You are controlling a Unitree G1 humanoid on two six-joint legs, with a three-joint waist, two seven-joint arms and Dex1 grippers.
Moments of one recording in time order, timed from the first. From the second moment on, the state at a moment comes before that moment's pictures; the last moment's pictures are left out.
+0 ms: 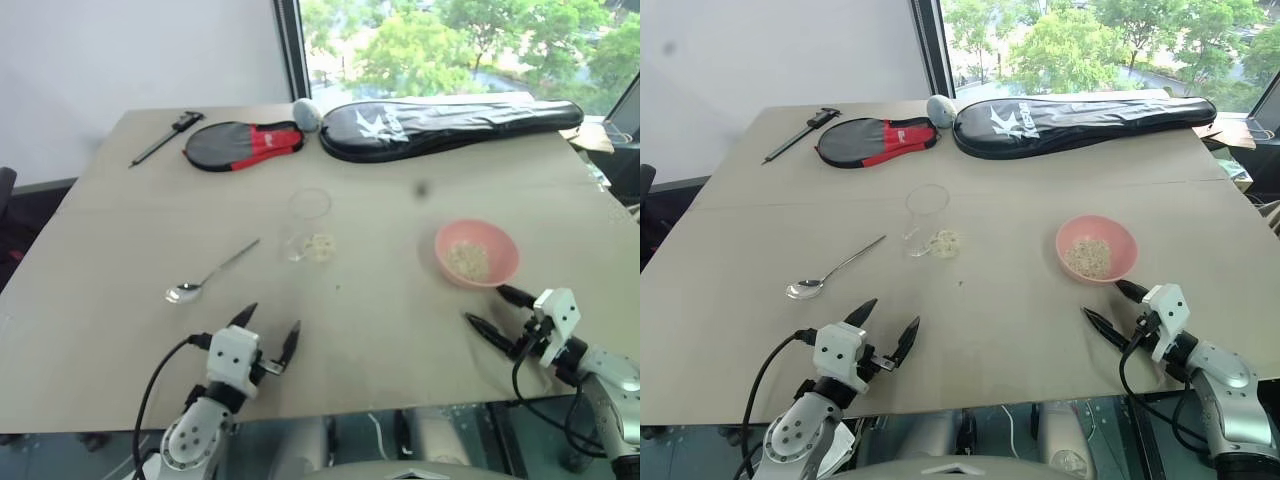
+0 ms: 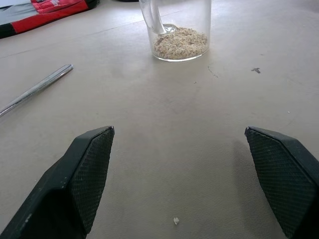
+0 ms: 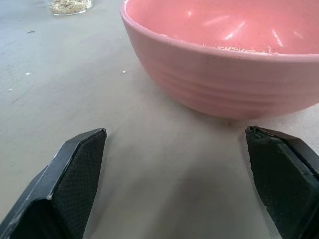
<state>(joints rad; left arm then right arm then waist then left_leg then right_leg) 0.47 0.29 0.00 -0.30 -0.08 -0.14 -0.33 0.15 -0.52 -0.18 0.04 0.38 -0.07 0.92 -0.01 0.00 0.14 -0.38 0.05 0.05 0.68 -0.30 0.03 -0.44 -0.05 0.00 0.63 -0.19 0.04</state>
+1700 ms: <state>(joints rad) 0.26 0.61 0.35 -0.29 -0.33 0.27 -0.47 0.23 -0.61 0.04 -0.62 0.50 0.31 0.87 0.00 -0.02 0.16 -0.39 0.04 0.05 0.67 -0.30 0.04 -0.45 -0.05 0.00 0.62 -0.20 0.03</state>
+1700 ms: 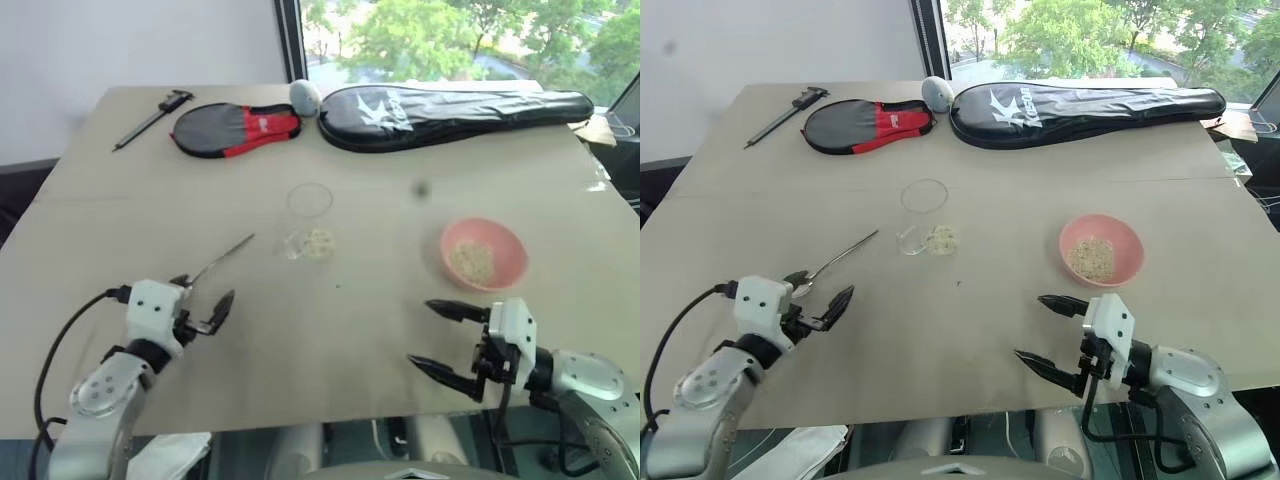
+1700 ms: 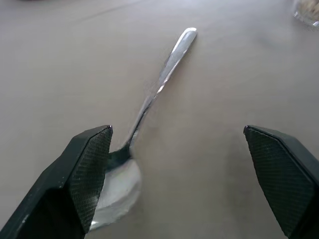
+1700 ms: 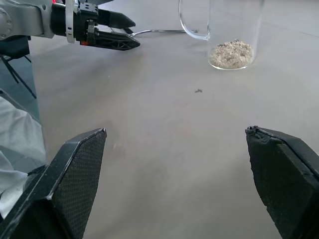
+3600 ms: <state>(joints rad) -0.10 0.63 0.39 -0.19 -0.26 0.13 -0.50 -0.09 -0.52 -0.03 -0.56 0.73 0.53 0.70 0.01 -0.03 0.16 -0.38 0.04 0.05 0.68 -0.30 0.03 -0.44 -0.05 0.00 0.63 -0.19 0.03</state>
